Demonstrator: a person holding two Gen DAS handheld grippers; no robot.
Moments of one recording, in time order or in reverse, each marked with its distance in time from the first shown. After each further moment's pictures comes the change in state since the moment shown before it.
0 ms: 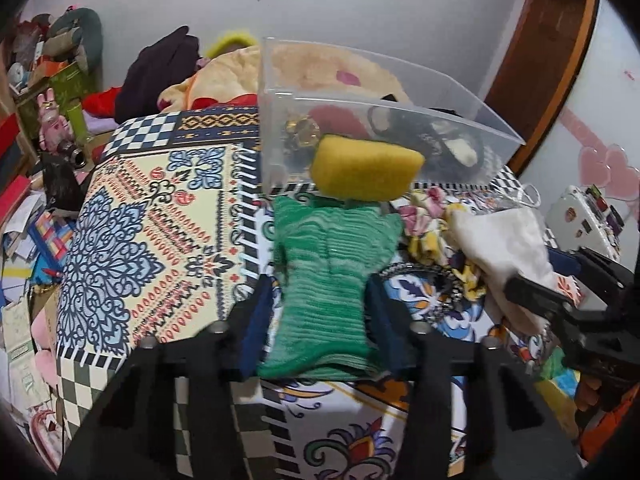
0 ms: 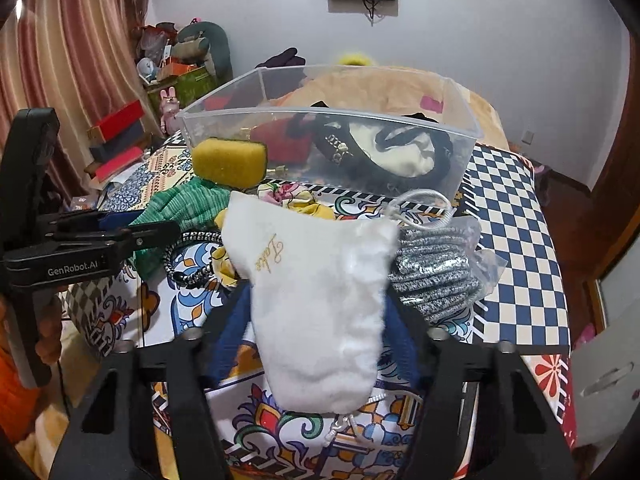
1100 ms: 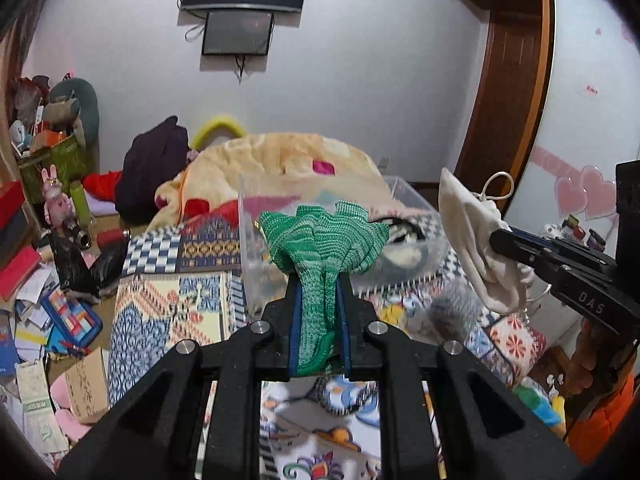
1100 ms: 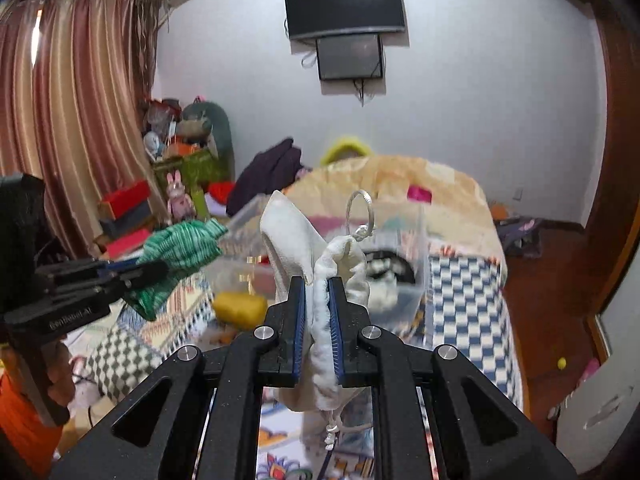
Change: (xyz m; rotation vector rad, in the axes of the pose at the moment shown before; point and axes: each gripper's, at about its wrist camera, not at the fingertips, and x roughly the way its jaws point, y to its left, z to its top) left arm -0.083 -0.031 0.052 0.075 -0.281 -0.018; right arm -0.067 -0.011 0.066 0.026 -0.300 -0.006
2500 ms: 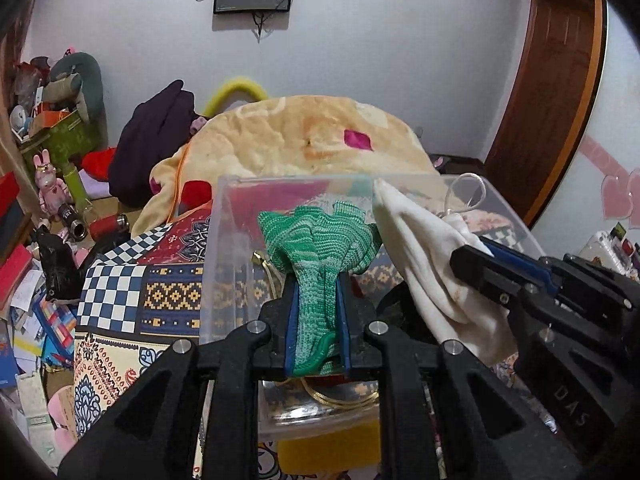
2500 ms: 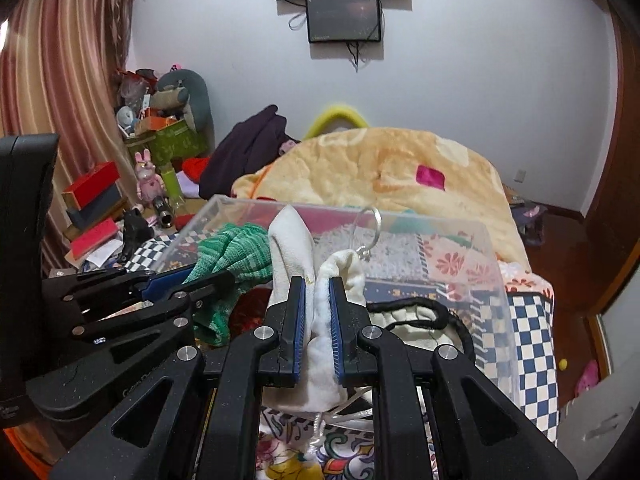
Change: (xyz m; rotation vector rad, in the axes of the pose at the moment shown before) left arm 0.149 0.016 0.046 -0.026 0.156 0.106; right arm 0.129 0.012 0.025 0.009 0.152 -0.049
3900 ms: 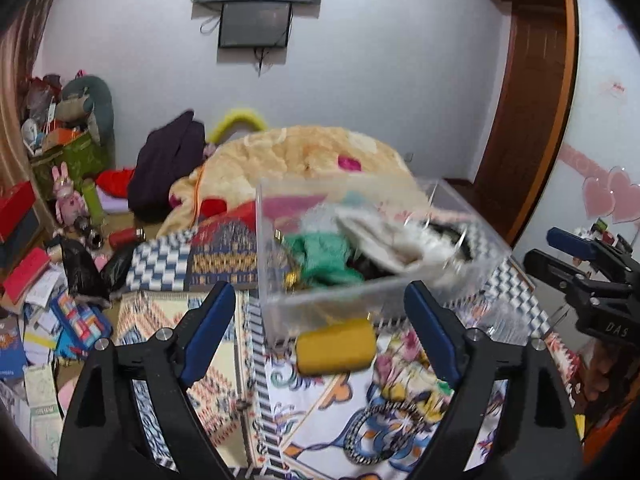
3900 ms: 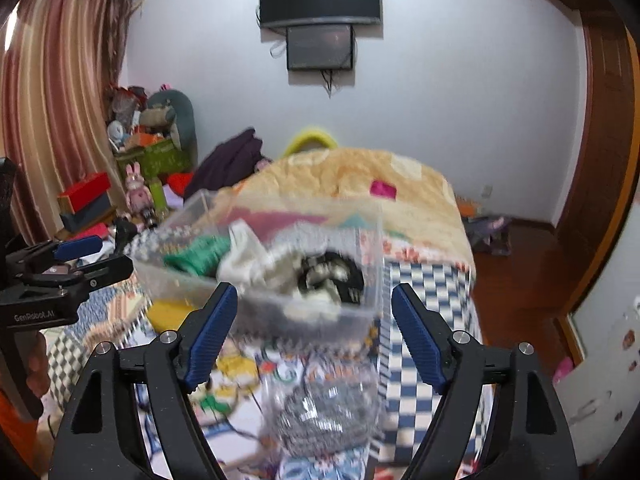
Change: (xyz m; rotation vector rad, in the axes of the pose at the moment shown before) left arm -0.088 0.011 -0.053 0.010 -0.108 -0.015; right arm -0.078 -0.037 -0.041 0.006 -0.076 -0.083
